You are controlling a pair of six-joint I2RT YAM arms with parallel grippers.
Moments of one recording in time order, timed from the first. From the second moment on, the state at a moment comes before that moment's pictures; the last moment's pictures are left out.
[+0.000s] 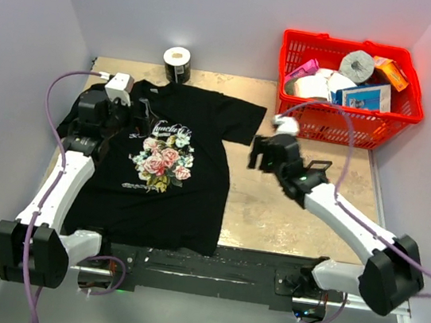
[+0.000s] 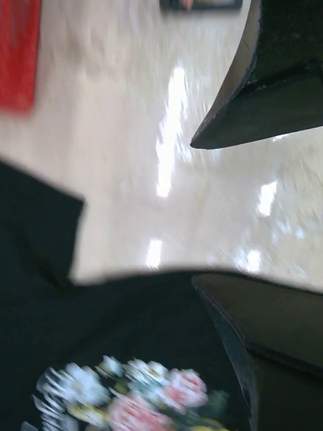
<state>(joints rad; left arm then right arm) -0.01 1.11 0.88 -0.12 0.31 -0.13 0.63 1.28 0.89 -0.21 0.32 0.38</state>
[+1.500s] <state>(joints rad) -0.01 1.03 0.86 -0.09 0.32 -0.12 -0.04 1.52 0.77 -0.10 0.12 0.32</state>
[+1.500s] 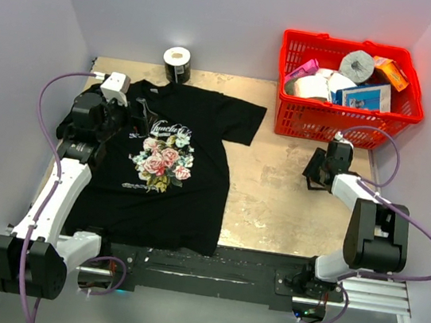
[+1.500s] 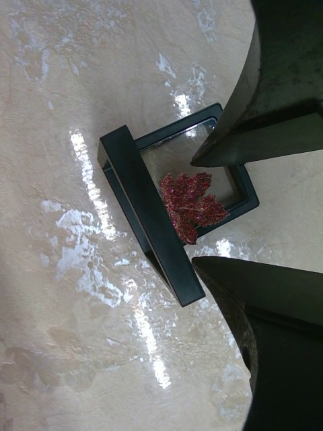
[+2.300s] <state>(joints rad) -0.01 1.05 0.86 -0.09 0.32 -0.12 -0.04 1.59 0.78 -0.08 0.15 0.31</state>
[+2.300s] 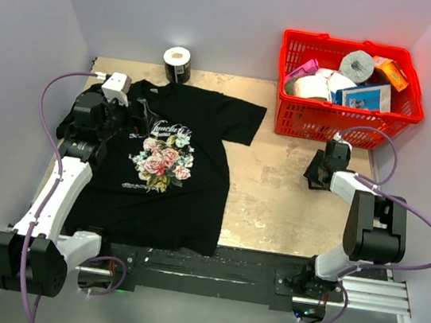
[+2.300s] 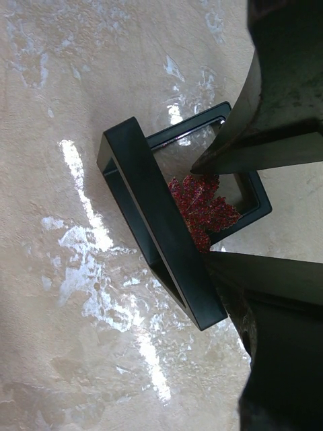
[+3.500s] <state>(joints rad) -0.16 1.25 0.86 -0.07 0.51 -0.17 0.49 1.29 0.78 -0.16 0.08 0.30</state>
